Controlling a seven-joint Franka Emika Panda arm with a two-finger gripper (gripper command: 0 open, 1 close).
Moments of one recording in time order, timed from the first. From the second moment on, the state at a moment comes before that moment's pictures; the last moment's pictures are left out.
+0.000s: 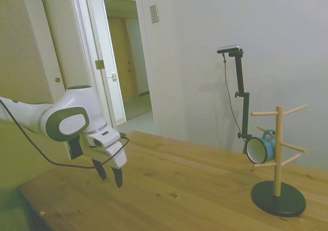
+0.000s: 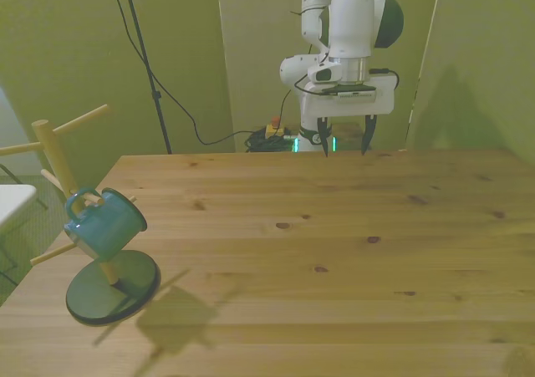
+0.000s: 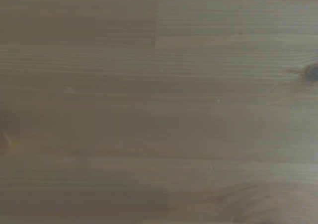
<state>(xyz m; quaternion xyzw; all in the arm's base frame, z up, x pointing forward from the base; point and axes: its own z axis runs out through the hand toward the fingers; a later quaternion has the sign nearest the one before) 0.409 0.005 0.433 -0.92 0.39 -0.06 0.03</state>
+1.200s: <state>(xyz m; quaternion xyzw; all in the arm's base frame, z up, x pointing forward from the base) 0.606 -0.231 0.524 -0.80 0.54 -0.25 0.02</state>
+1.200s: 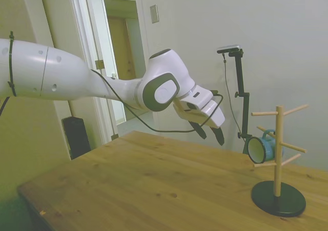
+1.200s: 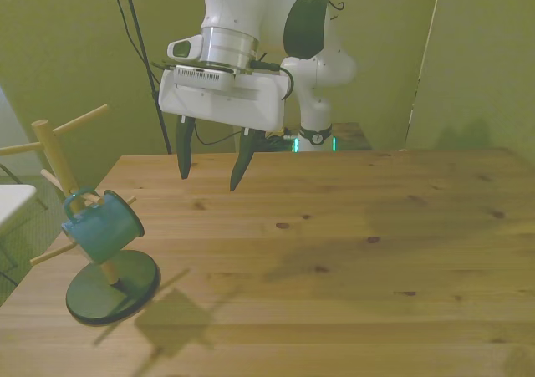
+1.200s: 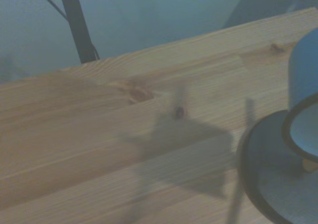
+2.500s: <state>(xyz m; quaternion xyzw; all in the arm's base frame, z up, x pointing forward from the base) 0.678 -0.325 0.460 -0.69 0.62 -0.37 -0.03</state>
